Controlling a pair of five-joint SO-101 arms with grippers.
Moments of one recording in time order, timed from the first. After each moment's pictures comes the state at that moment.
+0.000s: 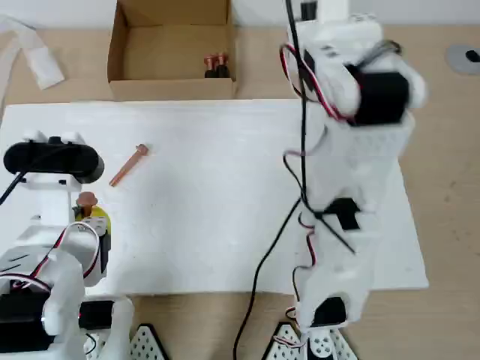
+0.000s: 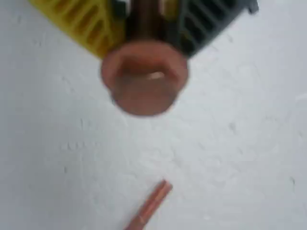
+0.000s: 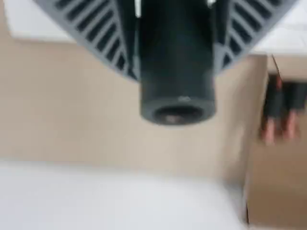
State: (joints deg) left arm -7.6 -71.2 29.0 96.0 -17.5; right arm -9.4 23.6 -92.1 101.5 -4.4
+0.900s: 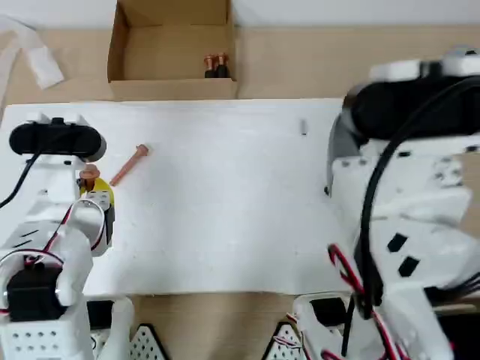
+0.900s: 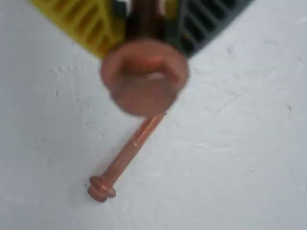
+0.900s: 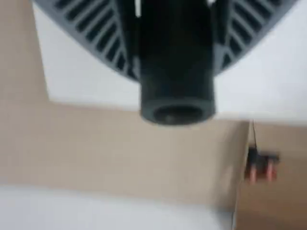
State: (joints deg) left arm -7.6 -70.9 40.6 77.3 -17.4; right arm -9.5 -42.9 -26.3 101.5 -4.4
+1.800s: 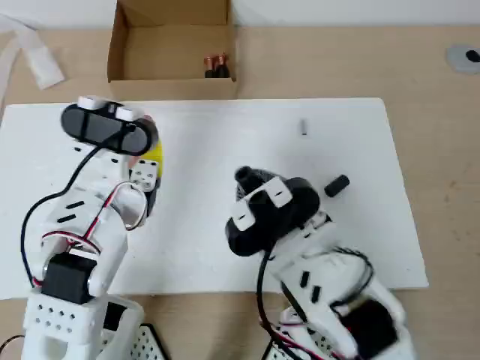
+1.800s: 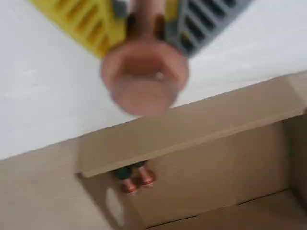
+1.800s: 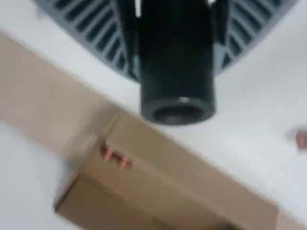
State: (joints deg) left arm 11.2 -70.9 50.7 45.0 -17.4; right arm -34.2 -91.4 61.1 53.8 8.1
